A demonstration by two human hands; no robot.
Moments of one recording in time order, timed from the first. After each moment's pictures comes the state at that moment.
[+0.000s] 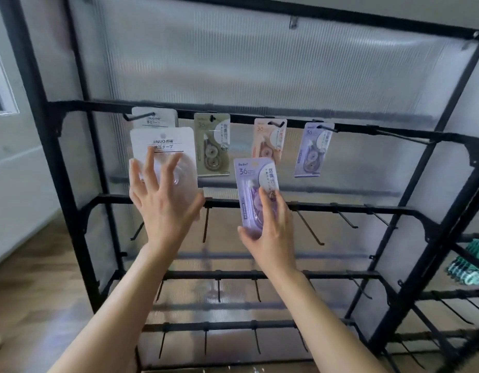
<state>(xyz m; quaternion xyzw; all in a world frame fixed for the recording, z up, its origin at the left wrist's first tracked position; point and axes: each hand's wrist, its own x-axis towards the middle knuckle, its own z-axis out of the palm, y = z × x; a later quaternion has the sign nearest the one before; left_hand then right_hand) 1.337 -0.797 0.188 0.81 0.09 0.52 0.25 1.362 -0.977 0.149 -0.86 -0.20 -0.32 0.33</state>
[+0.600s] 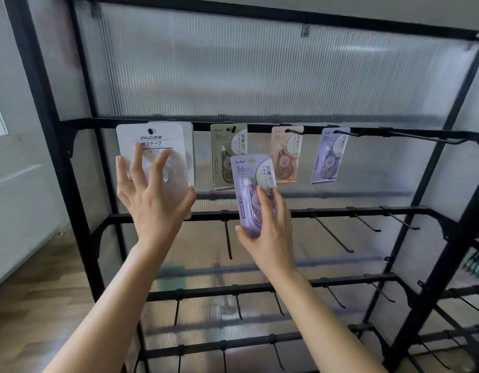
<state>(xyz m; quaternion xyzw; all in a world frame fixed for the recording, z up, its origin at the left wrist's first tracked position) 1.353 -0.720 0.203 0.81 0.06 0.53 0.26 1.374 -0.907 0.155 -0.84 -0.20 -0.35 0.36</state>
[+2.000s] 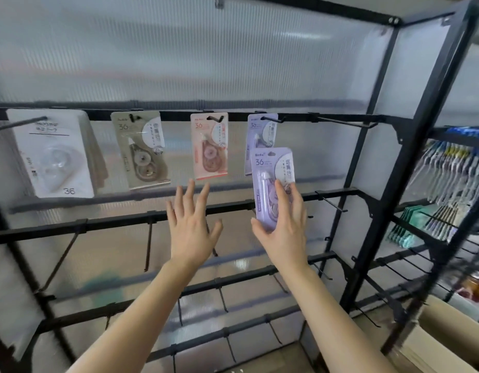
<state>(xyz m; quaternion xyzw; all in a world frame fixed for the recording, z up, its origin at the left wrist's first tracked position) 1.435 -0.892 0.136 0.91 -0.08 0.34 0.21 1.411 -1.064 0.144 -0.84 -0.08 -0.41 0.33</state>
